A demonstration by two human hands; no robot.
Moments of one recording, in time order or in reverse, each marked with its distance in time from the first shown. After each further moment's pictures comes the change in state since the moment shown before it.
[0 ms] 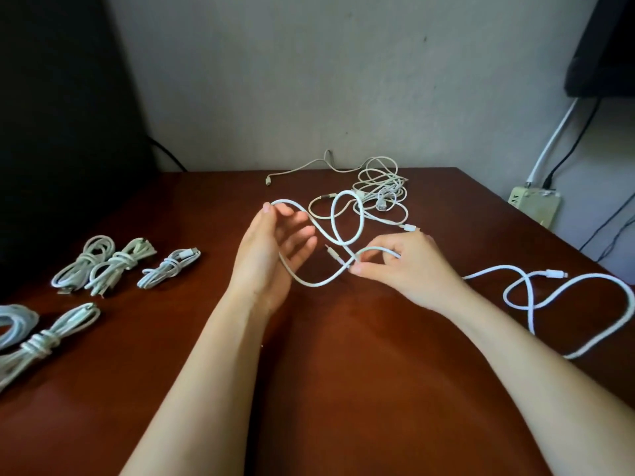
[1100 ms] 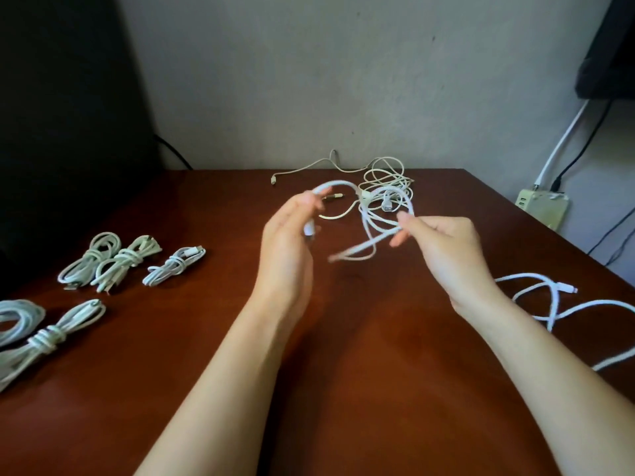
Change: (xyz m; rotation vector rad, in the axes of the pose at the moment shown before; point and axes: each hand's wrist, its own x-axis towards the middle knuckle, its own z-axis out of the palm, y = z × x) left_hand -0.015 -0.004 0.021 0.190 -0.115 0.280; right_hand 0.004 -0.006 -0.009 0.187 0.376 0.186
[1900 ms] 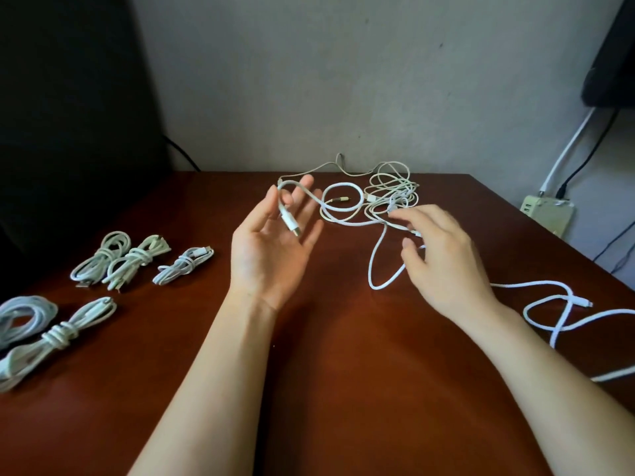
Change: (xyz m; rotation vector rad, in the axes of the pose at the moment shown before) left_hand 0.005 0.018 -0.028 -0.555 -0.098 -0.260; right_hand -0.002 0.013 0.002 -0.547 0.015 -0.562
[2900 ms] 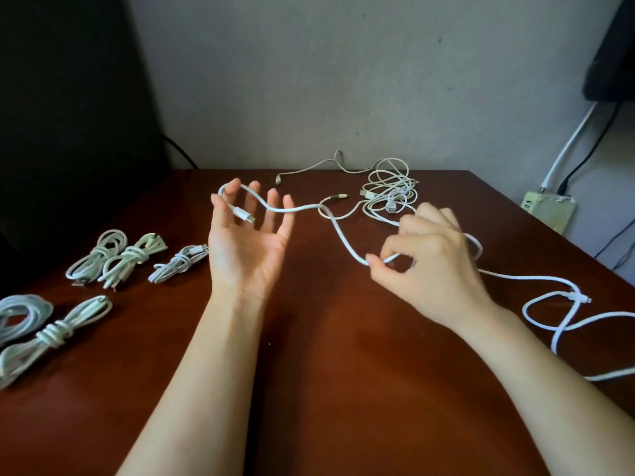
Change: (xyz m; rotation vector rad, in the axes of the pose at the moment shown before) left_hand 0.011 0.004 -0.010 -0.299 0.253 0.198; right_hand -0.001 -0.012 0.003 0.010 0.205 -0.346
